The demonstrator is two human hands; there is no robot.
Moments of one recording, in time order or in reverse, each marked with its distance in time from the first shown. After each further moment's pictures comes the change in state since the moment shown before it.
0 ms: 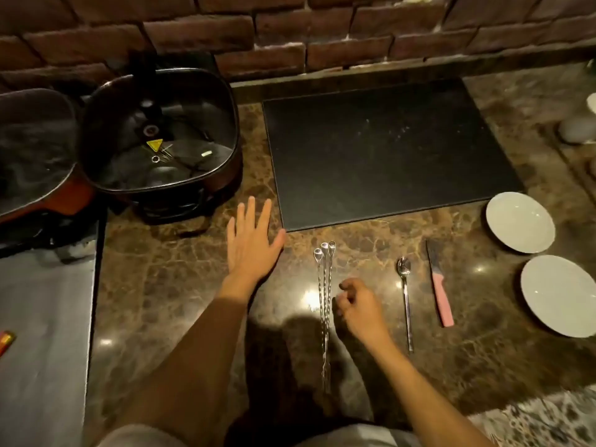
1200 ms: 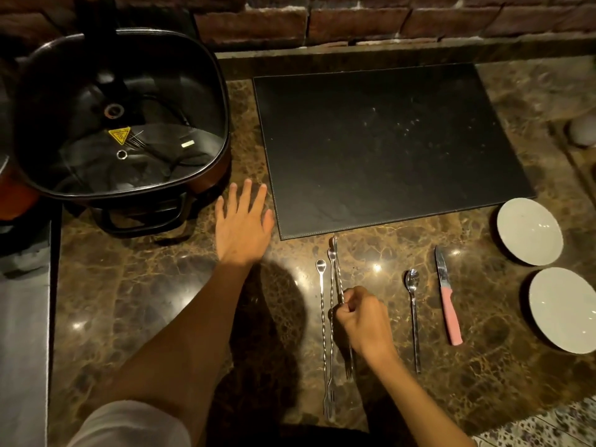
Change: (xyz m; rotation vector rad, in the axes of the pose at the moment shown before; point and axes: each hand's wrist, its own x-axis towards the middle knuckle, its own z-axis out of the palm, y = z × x) left_hand 0.074 -0.033 0.038 0.166 0.071 0.060; right_hand 0.020 -0.023 0.001 -0.192 0.093 -0.014
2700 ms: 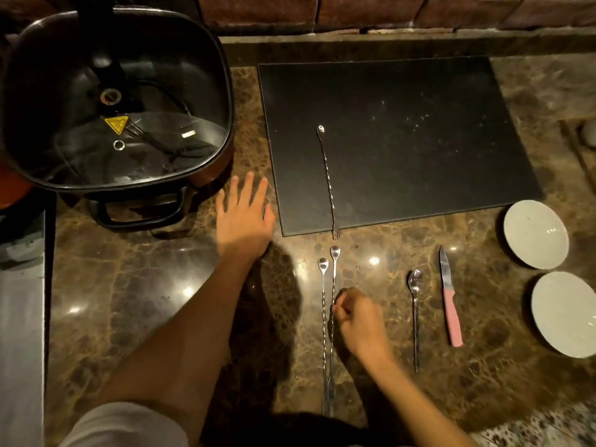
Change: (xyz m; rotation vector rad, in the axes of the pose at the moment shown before) left_hand -0.002 0.006 -0.006 -0.057 -0.023 -0.054; right_hand -0.001 0.000 0.009 -0.140 -0.077 0.049
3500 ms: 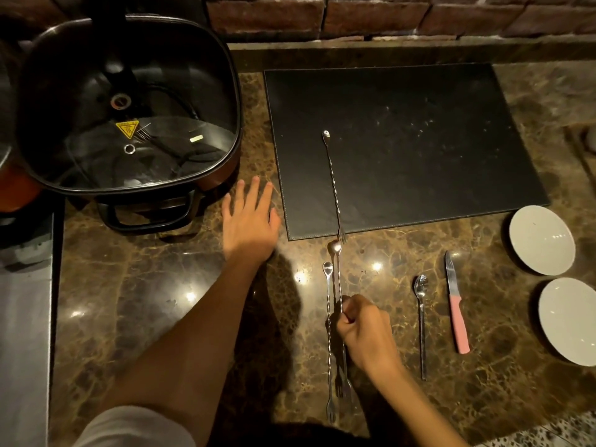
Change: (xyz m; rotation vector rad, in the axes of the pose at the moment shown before) left_hand 0.004 -0.001 0.001 -0.012 0.011 -0.003; right_hand -0.011 -0.007 -0.007 0.039 -0.025 -0.110
